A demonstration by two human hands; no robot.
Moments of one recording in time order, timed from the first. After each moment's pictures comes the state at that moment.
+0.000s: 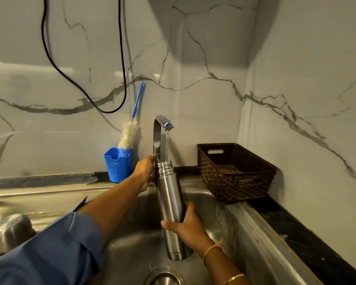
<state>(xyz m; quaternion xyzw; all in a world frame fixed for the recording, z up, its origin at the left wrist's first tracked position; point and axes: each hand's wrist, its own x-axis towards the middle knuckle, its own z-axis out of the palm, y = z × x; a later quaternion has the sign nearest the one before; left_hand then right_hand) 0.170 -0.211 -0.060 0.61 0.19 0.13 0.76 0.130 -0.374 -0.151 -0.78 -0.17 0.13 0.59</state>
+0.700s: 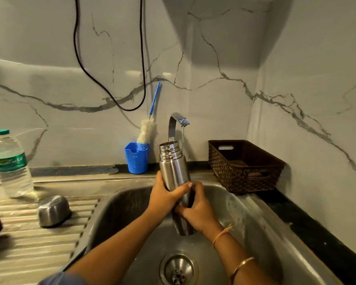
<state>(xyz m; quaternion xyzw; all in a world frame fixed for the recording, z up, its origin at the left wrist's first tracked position) 0.070 -0.251 -0.113 0.73 0.07 0.23 0.64 0.096 -0.367 -0.130 -0.77 -0.24 0.06 0.59</state>
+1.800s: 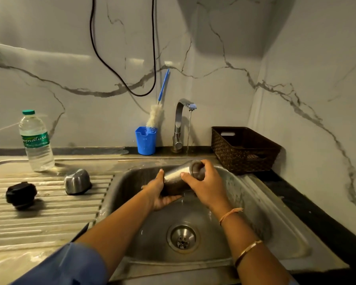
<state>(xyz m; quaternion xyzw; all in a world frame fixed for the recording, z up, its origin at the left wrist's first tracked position) 0.025 -0.234 -0.115 0.42 0.30 0.01 0.85 0.035 -0.380 -0.092 -0.83 -0.19 -0.06 0.52</state>
